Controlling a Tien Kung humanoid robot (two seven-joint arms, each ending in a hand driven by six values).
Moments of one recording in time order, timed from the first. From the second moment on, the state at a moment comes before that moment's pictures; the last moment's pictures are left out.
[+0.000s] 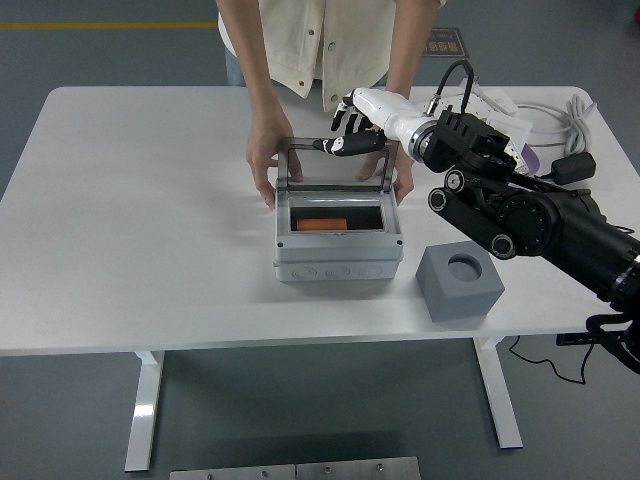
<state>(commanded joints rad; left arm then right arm) -0.02 0.28 -0.70 -0.18 0.76 0.12 0.11 1.02 -0.19 0.49 0.83 -1.57 -0.05 -0.10</state>
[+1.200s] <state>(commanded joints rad) -0.01 0.28 -0.67 -0.18 0.72 0.13 0.11 0.94 -0.34 0.50 1.26 -1.62 0.21 -0.35</state>
